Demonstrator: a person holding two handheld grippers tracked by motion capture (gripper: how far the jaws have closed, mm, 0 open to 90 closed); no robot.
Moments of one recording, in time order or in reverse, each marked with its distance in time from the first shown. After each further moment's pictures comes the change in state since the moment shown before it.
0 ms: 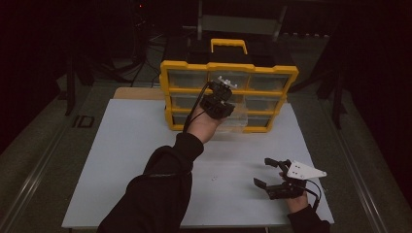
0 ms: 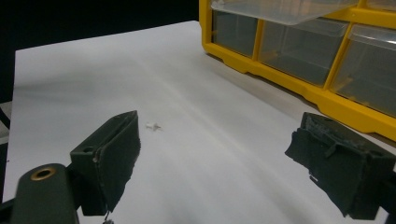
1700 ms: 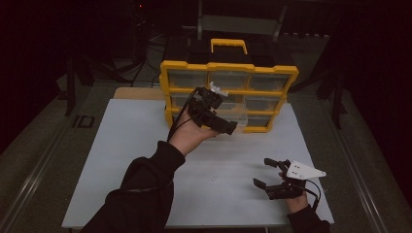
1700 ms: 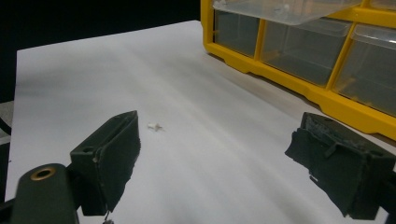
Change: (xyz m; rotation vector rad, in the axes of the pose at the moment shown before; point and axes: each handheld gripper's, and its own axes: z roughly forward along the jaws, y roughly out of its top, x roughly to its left) left arm -0.007 -0.028 -0.048 -0.021 -0.062 0.047; right arm 0.001 0.001 0.001 0.003 0.003 0.001
